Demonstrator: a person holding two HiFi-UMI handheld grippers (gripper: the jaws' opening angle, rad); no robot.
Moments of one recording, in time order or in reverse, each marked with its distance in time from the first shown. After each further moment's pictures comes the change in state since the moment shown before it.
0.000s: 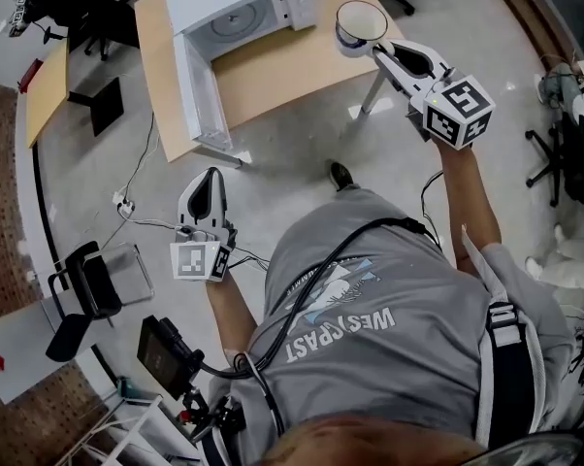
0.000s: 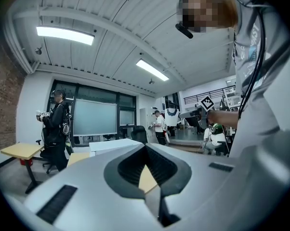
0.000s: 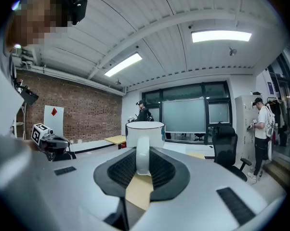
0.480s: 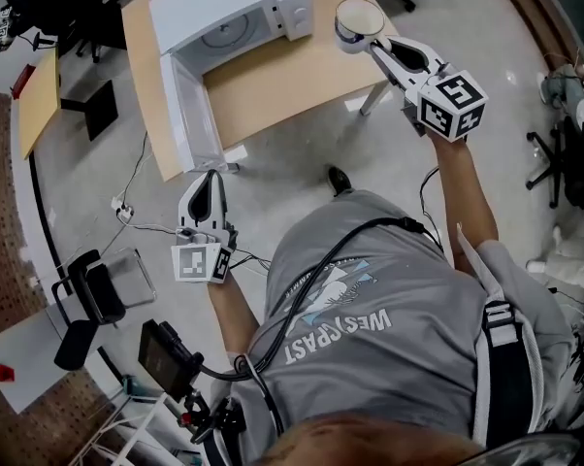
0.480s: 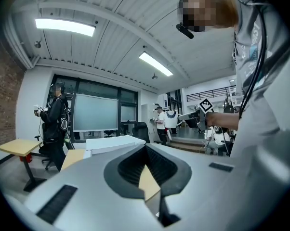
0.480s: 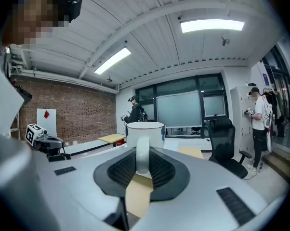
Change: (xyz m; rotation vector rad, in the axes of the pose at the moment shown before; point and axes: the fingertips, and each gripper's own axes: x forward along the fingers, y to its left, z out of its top) left arm 0.103 0.031 -0.010 -0.025 0.044 0.013; right arm 0.073 -0.106 -0.029 0.067 0.035 -0.029
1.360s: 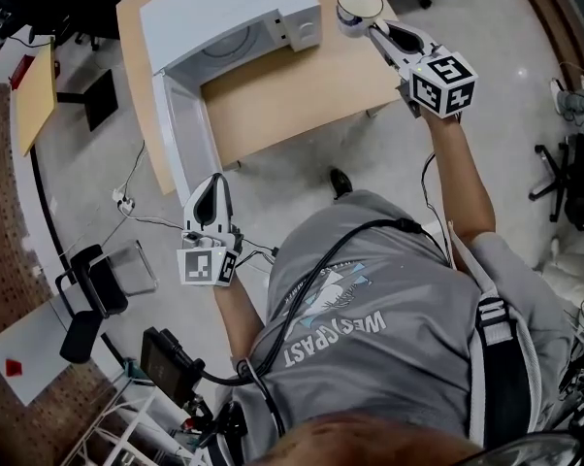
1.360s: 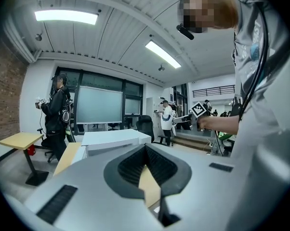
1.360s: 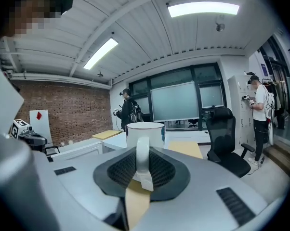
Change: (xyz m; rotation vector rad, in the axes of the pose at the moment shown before) left arm 0.108 0.027 -0.009 -0.045 0.083 0.055; right arm 0.121 -0.135 -0.033 0.055 0.066 -0.012
